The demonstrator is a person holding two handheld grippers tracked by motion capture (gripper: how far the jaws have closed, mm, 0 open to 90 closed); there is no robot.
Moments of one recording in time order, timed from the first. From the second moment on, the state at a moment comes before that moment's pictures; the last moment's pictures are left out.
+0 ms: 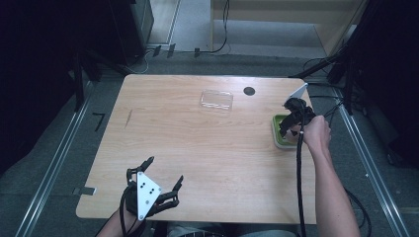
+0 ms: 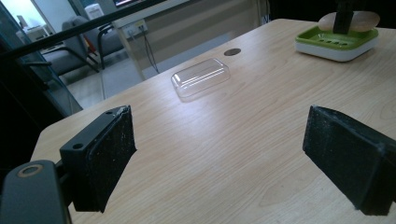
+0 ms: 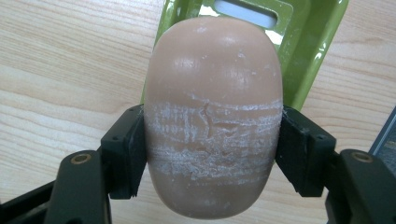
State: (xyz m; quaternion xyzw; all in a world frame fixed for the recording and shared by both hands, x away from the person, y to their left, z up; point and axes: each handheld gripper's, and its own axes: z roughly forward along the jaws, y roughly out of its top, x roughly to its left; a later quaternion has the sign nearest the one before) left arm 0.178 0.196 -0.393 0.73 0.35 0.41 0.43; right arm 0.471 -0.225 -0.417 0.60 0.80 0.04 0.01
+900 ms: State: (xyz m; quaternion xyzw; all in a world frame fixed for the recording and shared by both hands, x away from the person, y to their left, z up) left arm 0.178 0.196 -0.393 0.73 0.35 0.41 0.43; right arm 0.486 -0.223 -0.432 0.62 0.78 0.04 0.00
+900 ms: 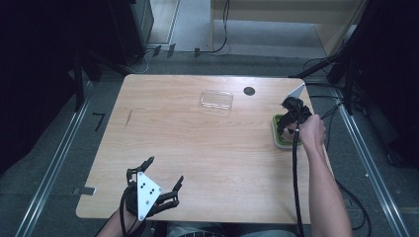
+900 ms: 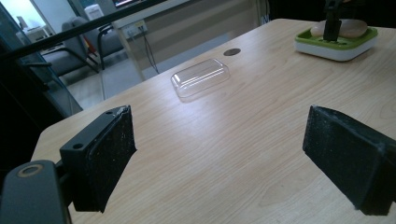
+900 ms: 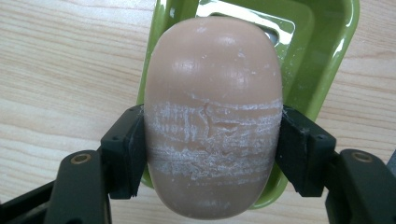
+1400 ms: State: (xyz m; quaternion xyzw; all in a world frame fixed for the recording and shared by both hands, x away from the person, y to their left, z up) left arm 0.178 0.195 -0.393 0.73 0.34 0.41 0.43; right arm 0.491 -0.229 -0.441 0.65 0.76 0.04 0.00
